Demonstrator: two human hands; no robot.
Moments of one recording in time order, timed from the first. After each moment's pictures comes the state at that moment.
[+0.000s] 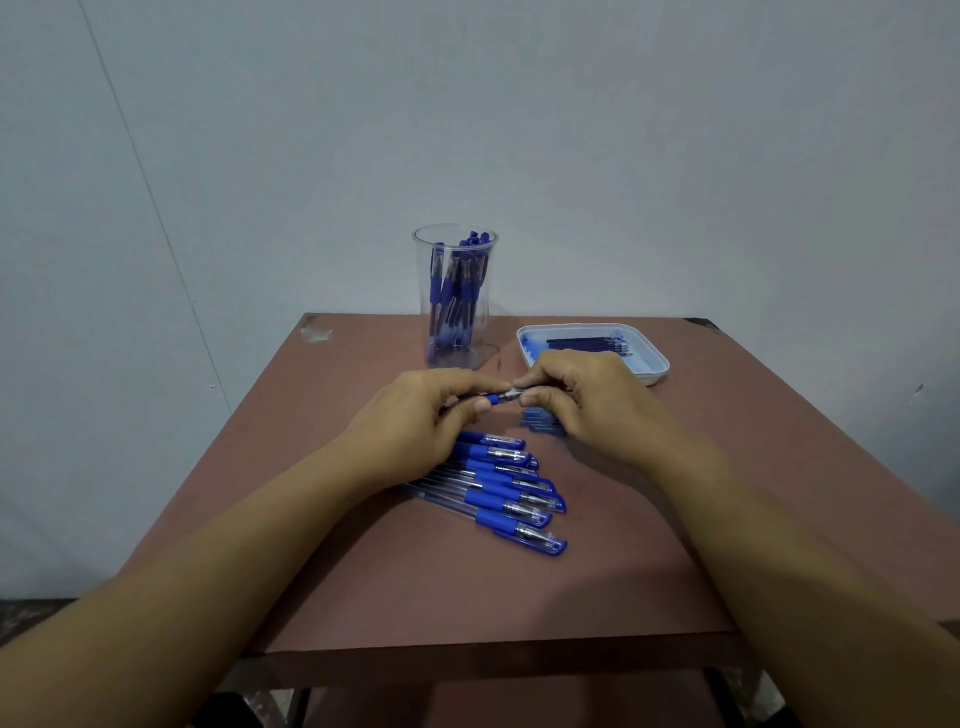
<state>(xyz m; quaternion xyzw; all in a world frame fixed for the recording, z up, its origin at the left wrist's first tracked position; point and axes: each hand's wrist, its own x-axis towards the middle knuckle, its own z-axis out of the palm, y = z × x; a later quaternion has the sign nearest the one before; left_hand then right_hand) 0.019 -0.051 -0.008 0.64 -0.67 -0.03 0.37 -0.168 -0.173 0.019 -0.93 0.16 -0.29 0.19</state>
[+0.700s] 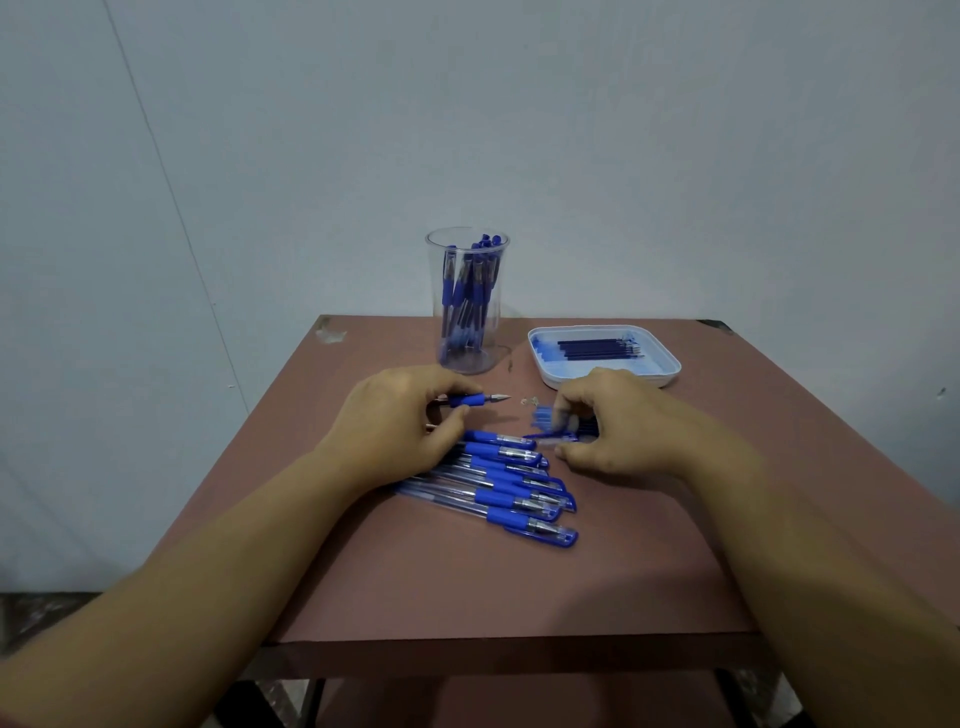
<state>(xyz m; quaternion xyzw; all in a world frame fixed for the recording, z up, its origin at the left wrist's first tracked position) 0.030 -0.032 -0.006 0.66 -0.66 0.11 0.33 -0.186 -0.174 0.024 -0.95 0.24 -0.12 0.14</state>
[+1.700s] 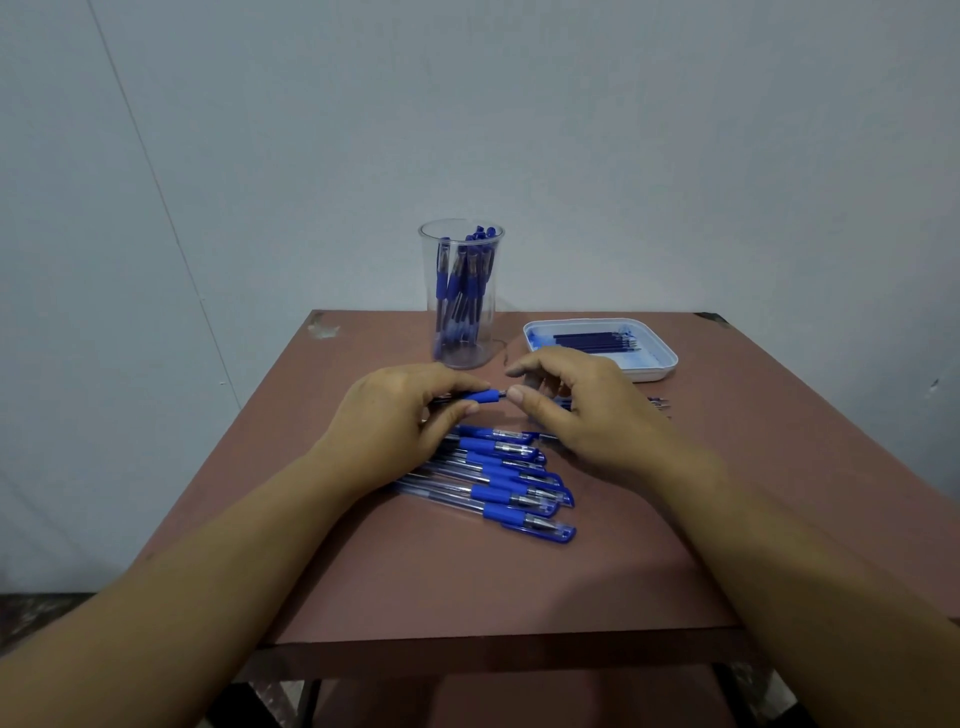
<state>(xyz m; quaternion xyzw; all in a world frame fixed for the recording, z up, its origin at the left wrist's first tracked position) 0.029 -0.036 -0.011 0.62 -0.69 0.14 0.35 -0.163 -0.158 0.013 -0.92 0.17 -0.29 0.20</state>
